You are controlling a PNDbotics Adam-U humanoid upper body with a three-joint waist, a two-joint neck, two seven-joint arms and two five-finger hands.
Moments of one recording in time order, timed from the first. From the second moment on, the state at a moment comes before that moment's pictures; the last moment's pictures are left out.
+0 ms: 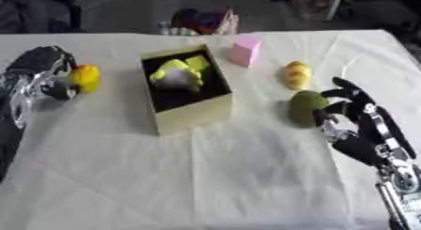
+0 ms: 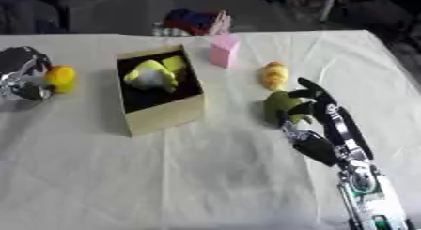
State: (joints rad) left arm -0.86 0.46 0.00 -0.70 -1.25 -0.09 0.01; right arm -0.11 -0.21 0.06 -1.74 0.21 -0.14 0.09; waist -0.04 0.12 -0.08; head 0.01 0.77
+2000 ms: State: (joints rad) left arm -0.65 0.60 -0.19 -1.52 -0.57 -0.30 -0.27; right arm -0.23 -0.29 0.04 -1.73 0.25 -0.13 0.09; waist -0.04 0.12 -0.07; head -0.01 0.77
